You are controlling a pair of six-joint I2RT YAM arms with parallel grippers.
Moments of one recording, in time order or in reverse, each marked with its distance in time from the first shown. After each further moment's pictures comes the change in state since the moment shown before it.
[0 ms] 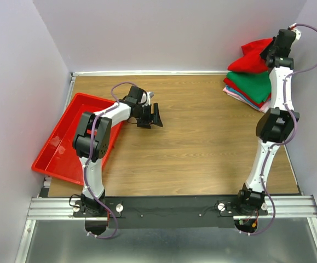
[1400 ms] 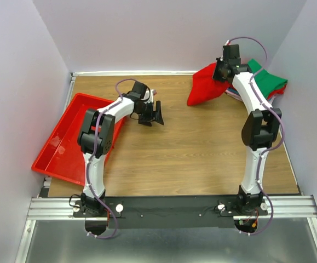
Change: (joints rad) left arm -0.007 0.091 0.177 -0.150 -0.019 0.038; right arm 0.355 -0.233 -0.478 -0.128 -0.051 -0.128
